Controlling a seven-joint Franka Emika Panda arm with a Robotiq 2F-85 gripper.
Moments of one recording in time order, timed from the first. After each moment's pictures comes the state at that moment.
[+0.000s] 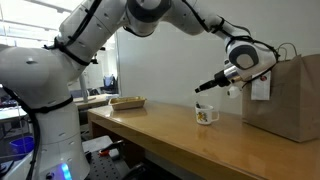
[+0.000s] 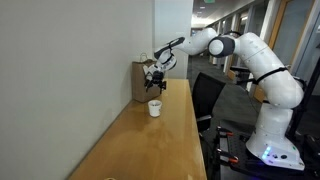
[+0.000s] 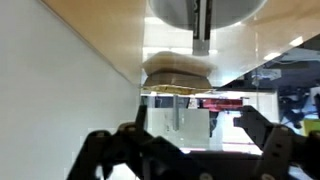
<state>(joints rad) -0.35 0.75 -0.06 -1.33 0.90 1.40 -2.36</state>
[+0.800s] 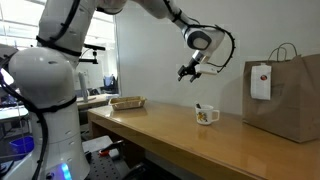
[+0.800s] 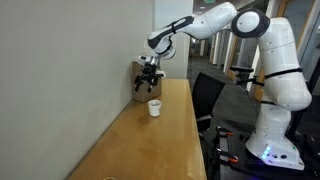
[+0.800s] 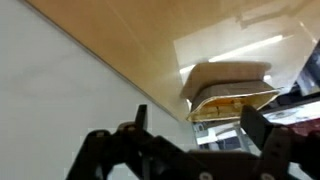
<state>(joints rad) -0.08 0.37 -0.02 -1.73 0.80 1.92 -1.78</state>
